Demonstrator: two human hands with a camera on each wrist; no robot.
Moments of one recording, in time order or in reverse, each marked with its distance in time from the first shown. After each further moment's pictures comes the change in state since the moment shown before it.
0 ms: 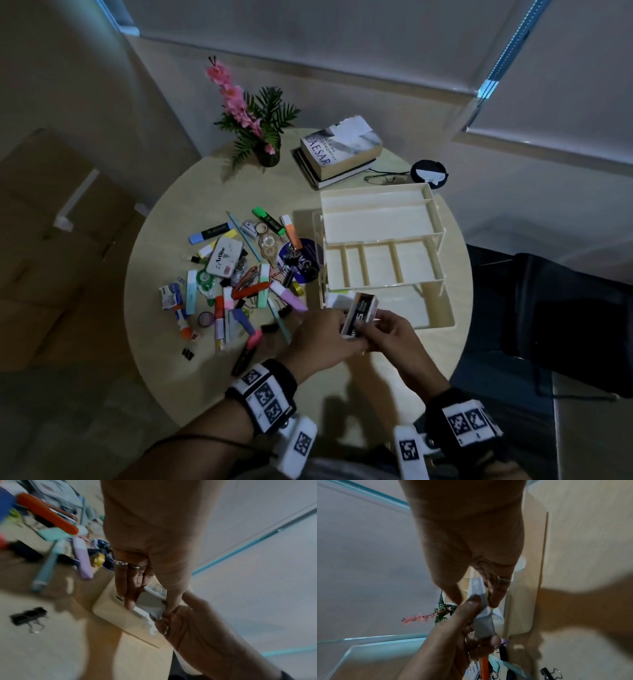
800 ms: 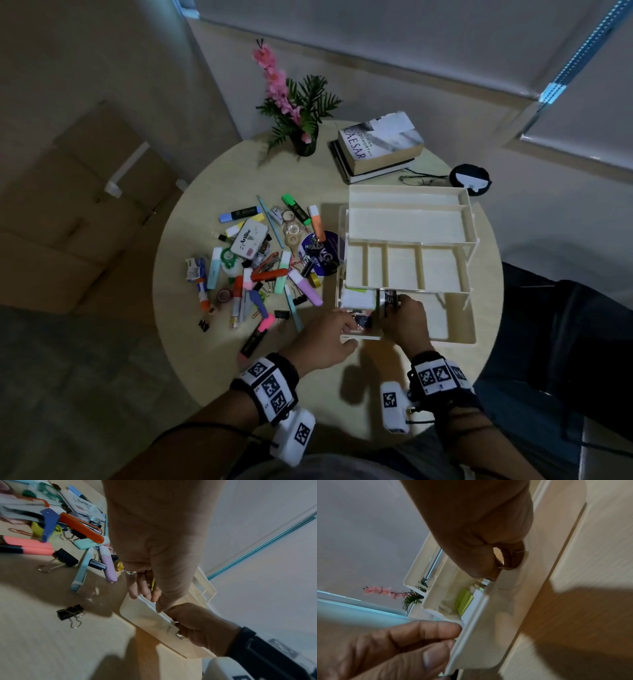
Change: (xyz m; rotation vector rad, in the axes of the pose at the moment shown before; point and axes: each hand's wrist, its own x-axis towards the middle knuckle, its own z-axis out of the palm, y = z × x) left_hand 0.008 -0.041 0.029 0.019 0.009 0.034; right_hand 0.104 0.047 -0.023 -0.901 0.266 0.006
